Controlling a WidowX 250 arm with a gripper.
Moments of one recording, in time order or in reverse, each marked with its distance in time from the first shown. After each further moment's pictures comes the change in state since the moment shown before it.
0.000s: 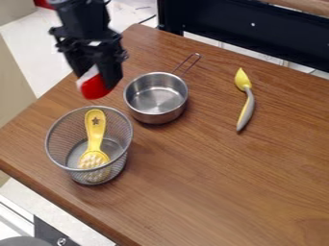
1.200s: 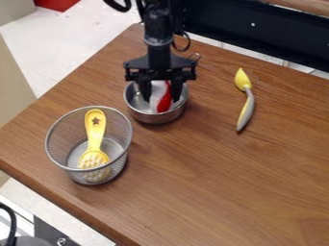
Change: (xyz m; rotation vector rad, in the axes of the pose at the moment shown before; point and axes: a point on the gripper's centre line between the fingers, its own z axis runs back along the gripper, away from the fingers) arm 0.084 -0.042 -0.088 0.187 -0.062 0.451
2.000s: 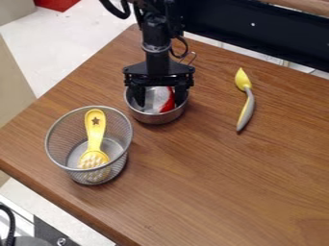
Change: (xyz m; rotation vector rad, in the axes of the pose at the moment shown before) arm -0.001 0.007 -0.022 0.000 0.017 -0.029
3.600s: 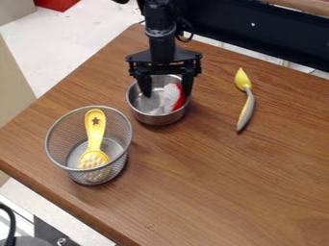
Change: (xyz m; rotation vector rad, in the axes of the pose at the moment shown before) arm 0.001 -0.003 0.026 -0.056 0.013 0.014
